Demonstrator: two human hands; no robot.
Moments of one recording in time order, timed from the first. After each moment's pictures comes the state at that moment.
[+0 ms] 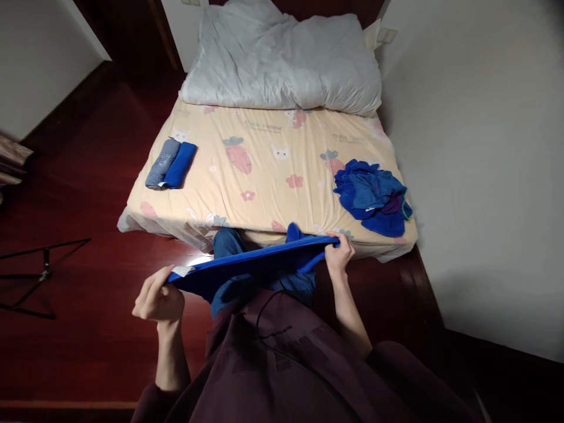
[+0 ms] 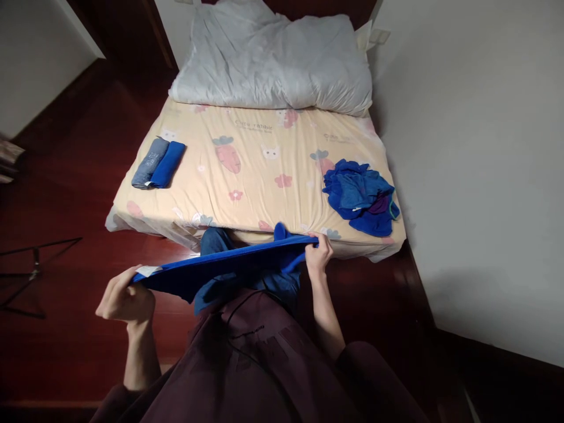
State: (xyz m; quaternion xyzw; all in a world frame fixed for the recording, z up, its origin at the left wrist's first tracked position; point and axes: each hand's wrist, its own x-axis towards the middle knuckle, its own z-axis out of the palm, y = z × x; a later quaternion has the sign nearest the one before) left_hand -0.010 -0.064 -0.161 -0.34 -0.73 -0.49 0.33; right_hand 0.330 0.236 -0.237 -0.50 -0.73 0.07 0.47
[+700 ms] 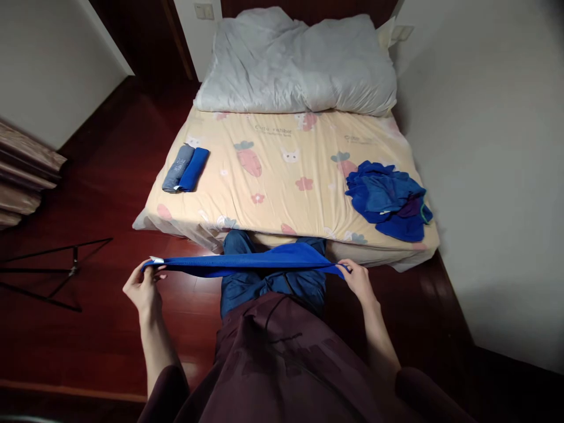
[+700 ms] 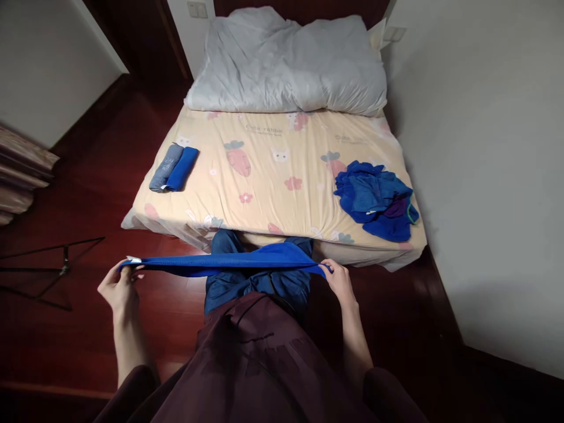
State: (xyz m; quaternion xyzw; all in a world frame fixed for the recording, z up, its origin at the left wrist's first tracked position) left_hand -0.104 -0.116 -0.215 -0.04 -0.76 -0.65 -0.03; right_hand 0.421 0.217 -0.277 -0.51 -0.79 0.29 0.18
